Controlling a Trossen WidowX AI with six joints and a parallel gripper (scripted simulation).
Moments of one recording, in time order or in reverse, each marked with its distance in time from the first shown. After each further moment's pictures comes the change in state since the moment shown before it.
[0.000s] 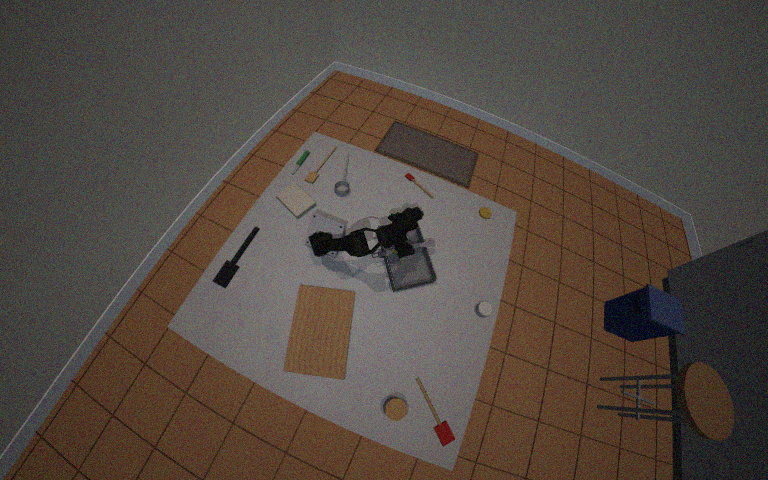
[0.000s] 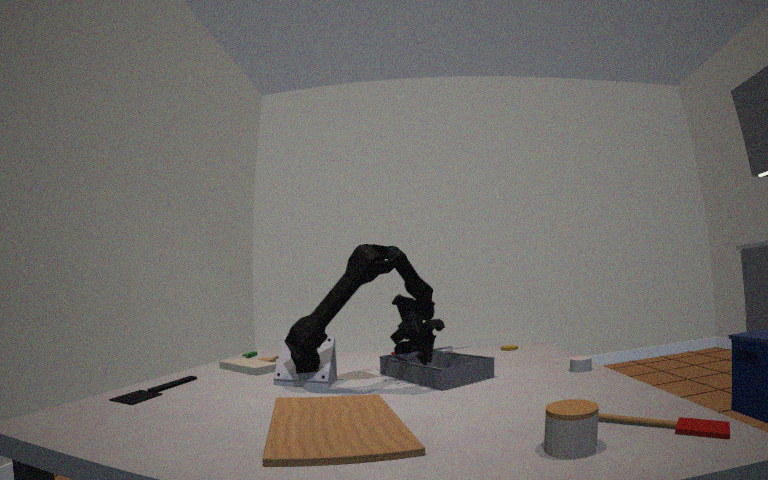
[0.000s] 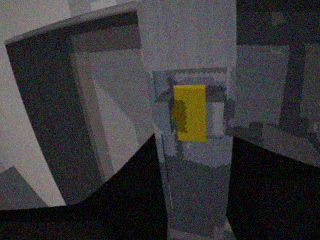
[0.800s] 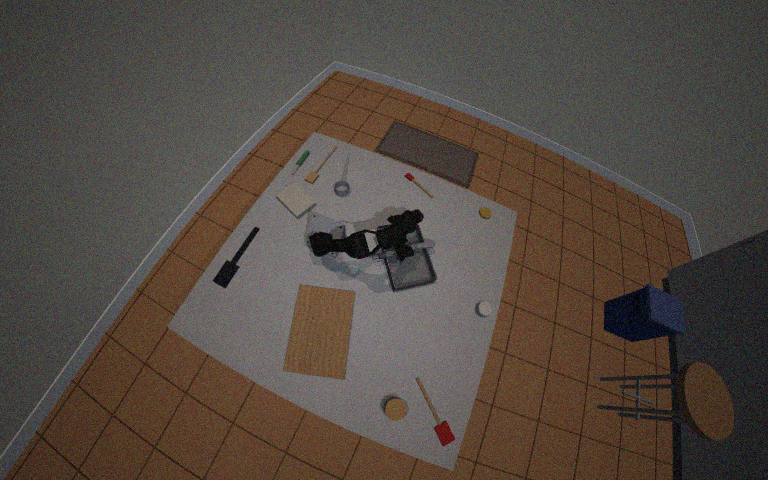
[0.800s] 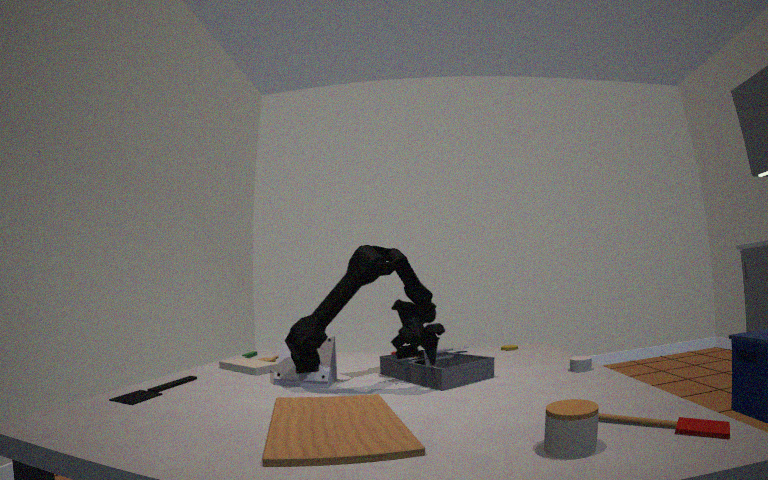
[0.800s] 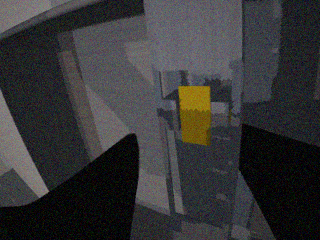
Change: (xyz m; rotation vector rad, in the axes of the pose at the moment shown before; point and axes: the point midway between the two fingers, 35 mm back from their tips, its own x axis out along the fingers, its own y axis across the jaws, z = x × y) arm 0.013 -0.007 -0.003 0.021 0.016 0.004
